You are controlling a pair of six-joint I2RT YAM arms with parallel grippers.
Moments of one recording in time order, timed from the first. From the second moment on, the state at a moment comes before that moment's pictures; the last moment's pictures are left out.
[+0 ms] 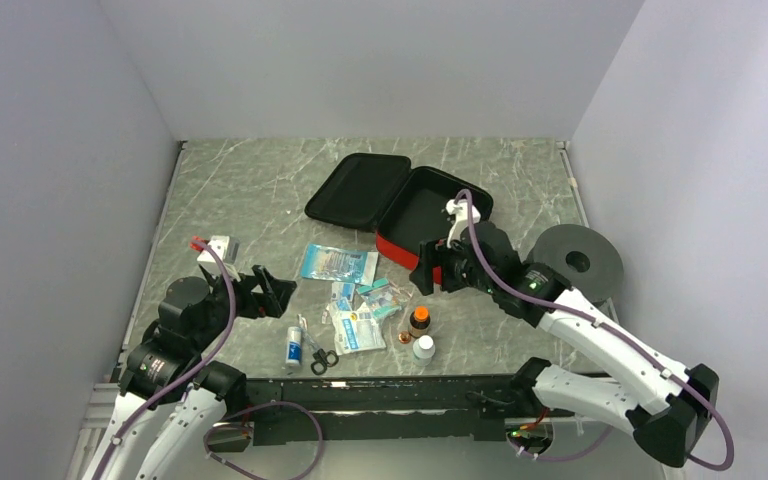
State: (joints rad) left arm -0.40 0.33 0.66 -0.63 0.06 -0.41; right arm 0.73 0.95 0.88 -0.52 0.02 0.42
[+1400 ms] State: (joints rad) left arm -0.40 0.35 0.66 -0.66 0.04 -0.42; right arm 1.03 1.18 0.89 -0.75 0.28 0.62
